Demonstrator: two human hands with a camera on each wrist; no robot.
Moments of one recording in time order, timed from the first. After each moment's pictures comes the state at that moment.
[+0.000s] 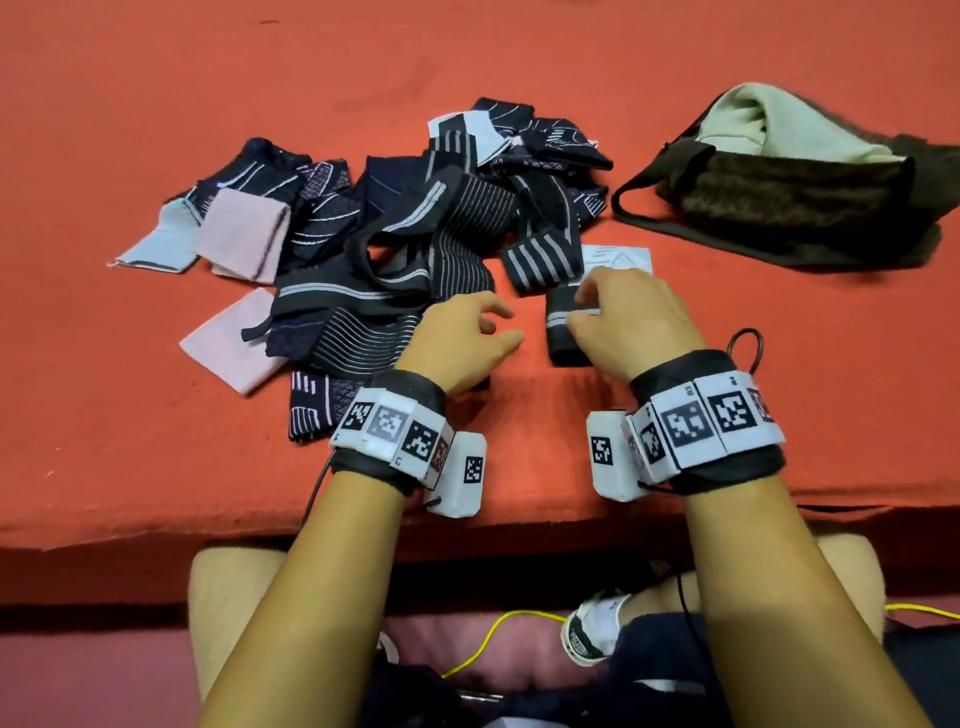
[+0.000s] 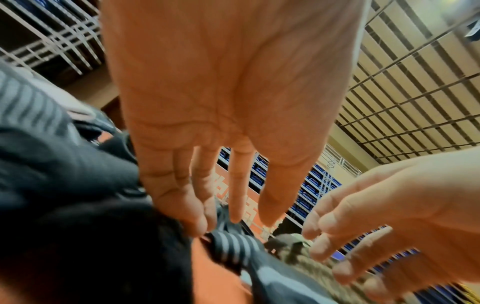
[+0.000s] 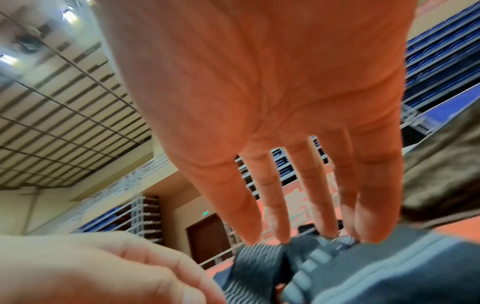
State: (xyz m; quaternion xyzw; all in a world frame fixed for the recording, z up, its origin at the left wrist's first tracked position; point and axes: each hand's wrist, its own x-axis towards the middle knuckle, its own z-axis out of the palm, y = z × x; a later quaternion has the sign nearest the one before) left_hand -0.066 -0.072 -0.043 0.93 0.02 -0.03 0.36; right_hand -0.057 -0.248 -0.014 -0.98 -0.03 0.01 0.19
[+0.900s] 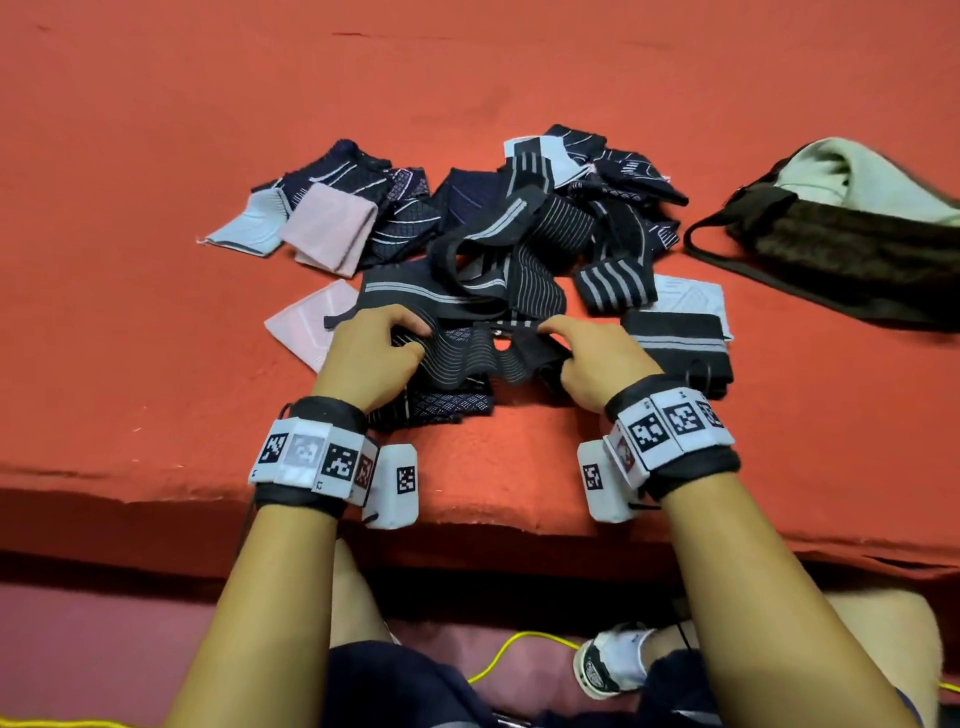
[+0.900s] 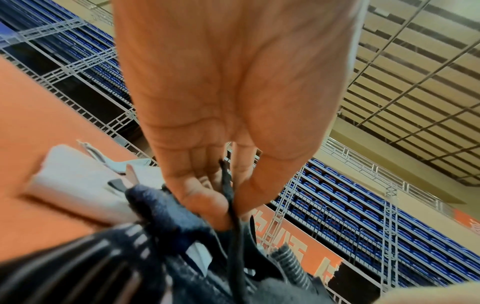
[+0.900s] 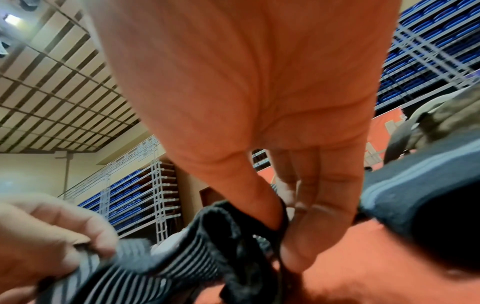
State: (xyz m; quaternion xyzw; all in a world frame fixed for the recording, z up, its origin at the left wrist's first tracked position) left_hand -0.114 0.066 -0.041 0.92 0.13 0.08 0.35; right_hand -0.060 -0.165 -0.032 -0.96 -0.15 0.10 0.20
